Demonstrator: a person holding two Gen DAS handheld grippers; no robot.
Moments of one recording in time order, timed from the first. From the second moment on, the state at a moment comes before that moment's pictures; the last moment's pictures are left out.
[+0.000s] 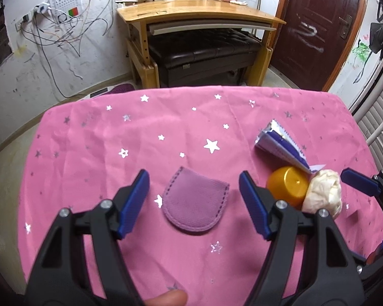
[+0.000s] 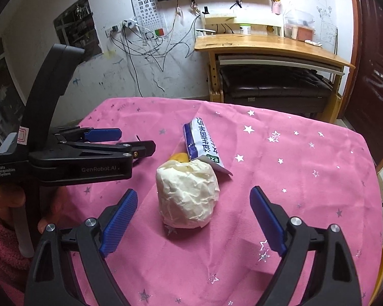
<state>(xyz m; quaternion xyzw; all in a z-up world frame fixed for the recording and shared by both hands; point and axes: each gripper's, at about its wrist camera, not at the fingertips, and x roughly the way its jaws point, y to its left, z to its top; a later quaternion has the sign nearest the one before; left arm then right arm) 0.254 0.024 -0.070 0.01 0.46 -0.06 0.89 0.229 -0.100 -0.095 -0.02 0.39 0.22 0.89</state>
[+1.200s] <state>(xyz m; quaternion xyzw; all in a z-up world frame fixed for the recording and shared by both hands) 0.201 0.025 -0.048 0.00 0.41 -0.03 0.91 0.201 -0.146 -0.082 0.03 0.36 0.22 0.90</state>
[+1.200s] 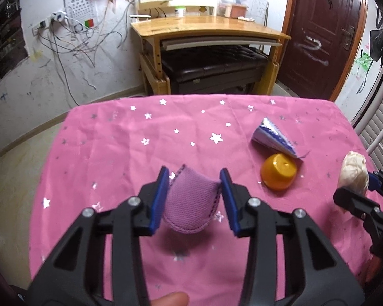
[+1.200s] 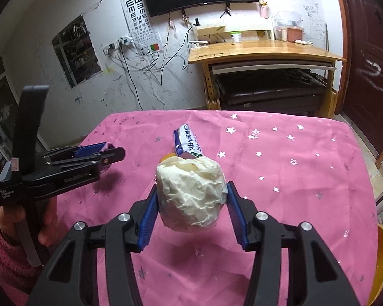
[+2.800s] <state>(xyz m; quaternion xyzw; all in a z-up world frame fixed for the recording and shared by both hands) 0.149 -0.235 0.021 0.14 0.31 -0.19 0.92 0.113 -0.415 -0.079 0.19 0.27 0.03 0.94</state>
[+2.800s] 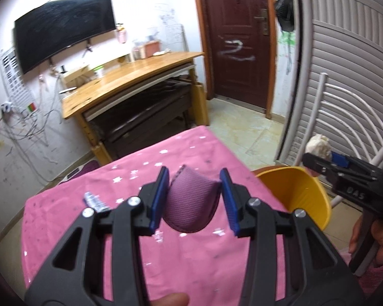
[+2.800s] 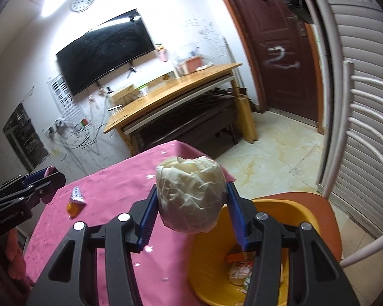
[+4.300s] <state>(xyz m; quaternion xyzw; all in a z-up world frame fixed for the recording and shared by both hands) 0.175 -0.286 0.001 0.09 0.39 -0.24 0.88 0.112 -0.452 -0.097 0.23 0.27 0.00 0.93</state>
